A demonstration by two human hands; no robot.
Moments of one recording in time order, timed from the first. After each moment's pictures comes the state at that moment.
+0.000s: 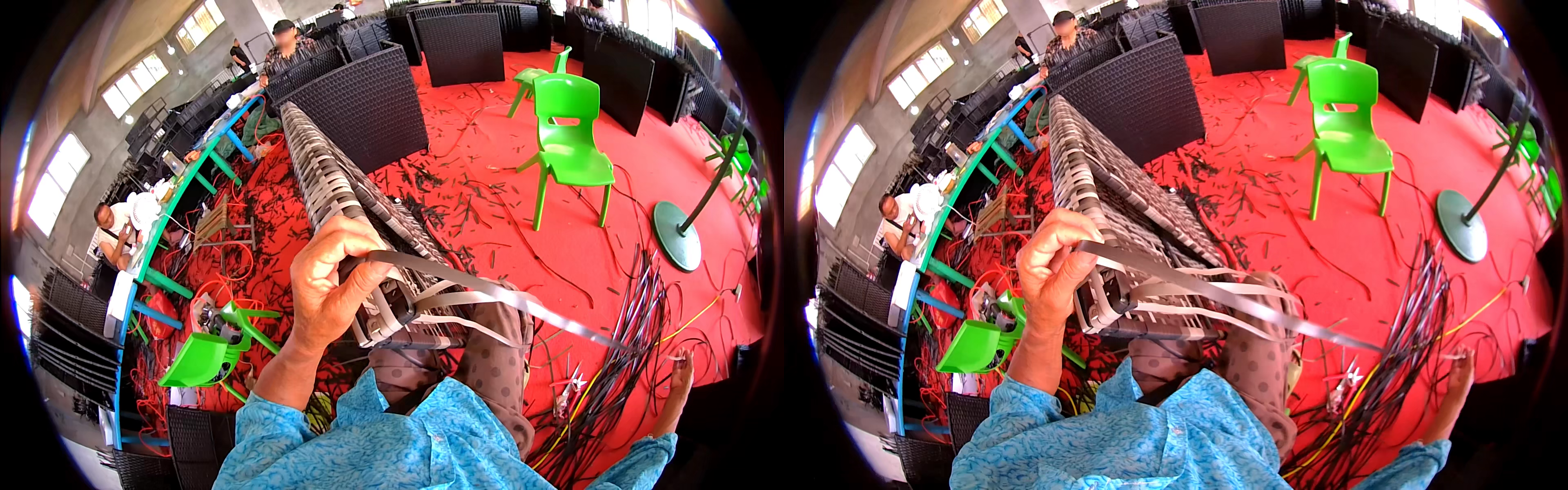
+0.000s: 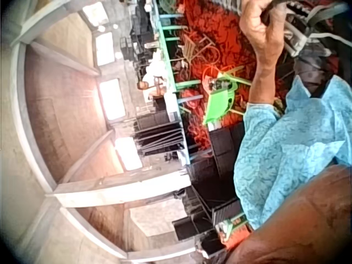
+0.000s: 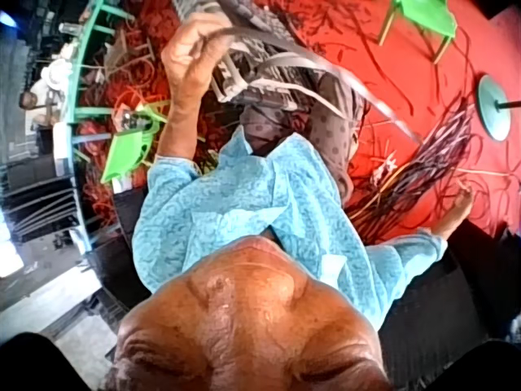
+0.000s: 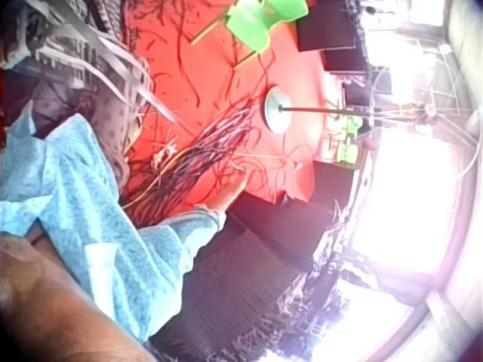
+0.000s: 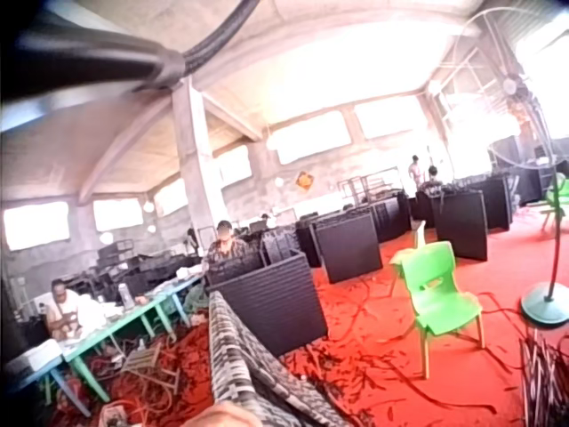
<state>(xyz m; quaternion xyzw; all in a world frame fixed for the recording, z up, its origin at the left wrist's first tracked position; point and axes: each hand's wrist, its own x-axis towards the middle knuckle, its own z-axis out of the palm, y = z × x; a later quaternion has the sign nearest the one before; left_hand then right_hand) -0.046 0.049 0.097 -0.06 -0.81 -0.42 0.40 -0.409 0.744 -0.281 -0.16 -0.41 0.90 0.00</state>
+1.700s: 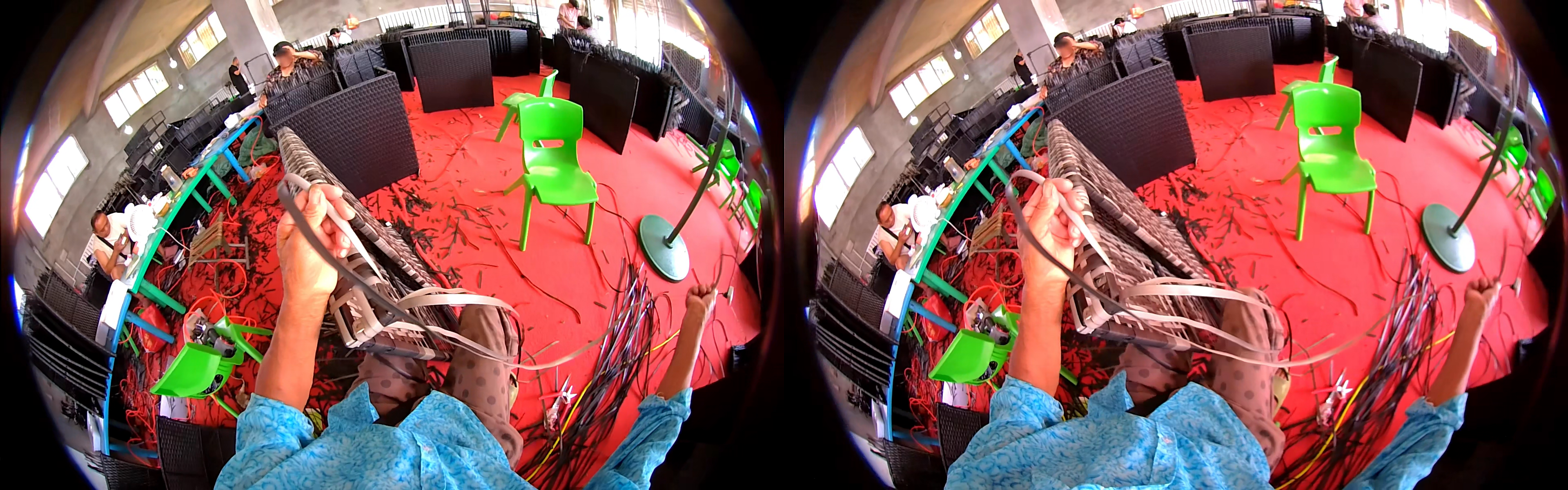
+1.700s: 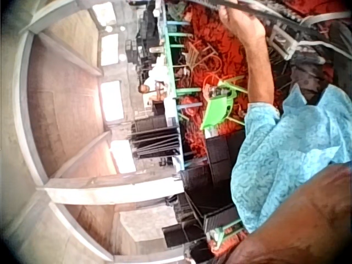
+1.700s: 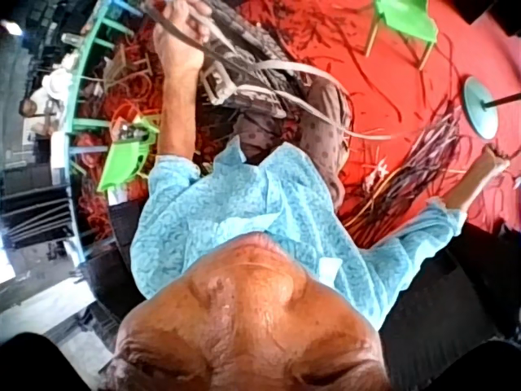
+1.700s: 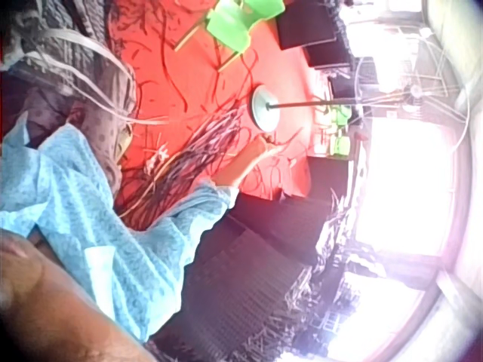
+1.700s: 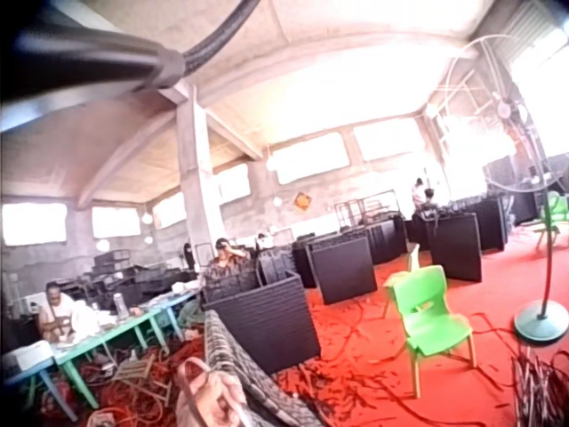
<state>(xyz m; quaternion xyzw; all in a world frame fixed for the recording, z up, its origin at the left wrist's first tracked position) -0.074 0.020 0.105 -0.01 -0.57 -0.71 0.42 -0.505 0.604 -0.079 -0.13 -0.26 0.94 0.19</state>
